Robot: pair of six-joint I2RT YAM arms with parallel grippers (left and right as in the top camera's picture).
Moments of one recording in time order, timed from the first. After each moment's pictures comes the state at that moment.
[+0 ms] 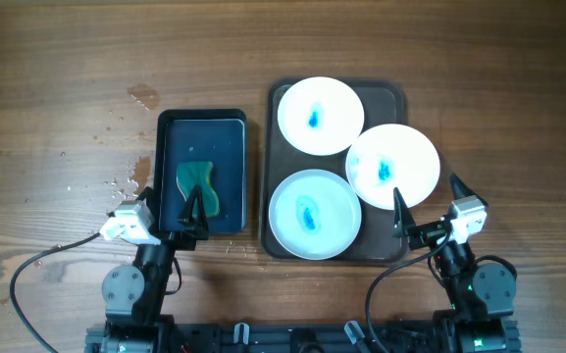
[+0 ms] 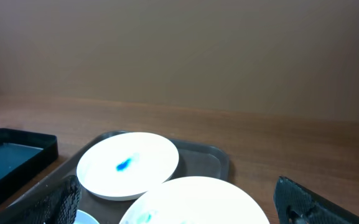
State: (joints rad) left arm -0.07 0.01 0.01 -0.07 0.08 -0.42; right arm 0.08 0.01 0.01 0.01 -0.17 0.01
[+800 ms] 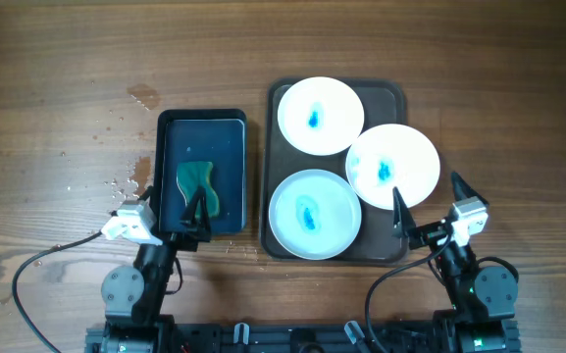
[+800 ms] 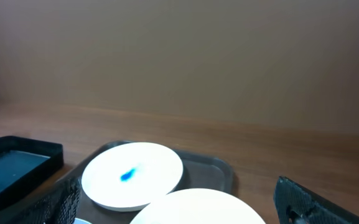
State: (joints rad) left arm -0.07 0.01 0.01 -0.04 0.13 -0.42; right arm 0.08 0.01 0.01 0.05 -0.20 0.01
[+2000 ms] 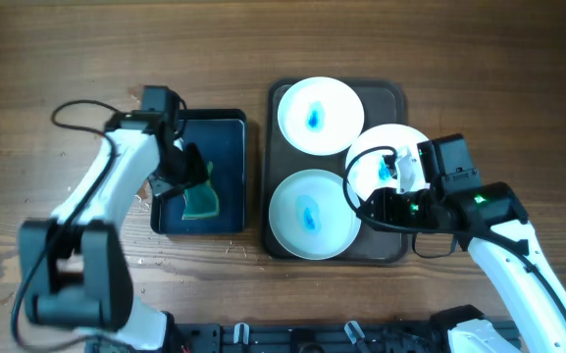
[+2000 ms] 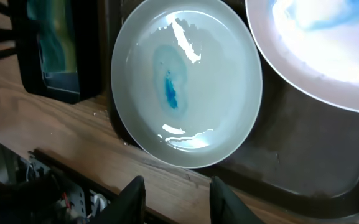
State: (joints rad) left arm -0.09 1.74 1.11 -0.93 0.10 -0.51; right arm 0.24 1.15 0.84 -0.92 -0.50 0.32
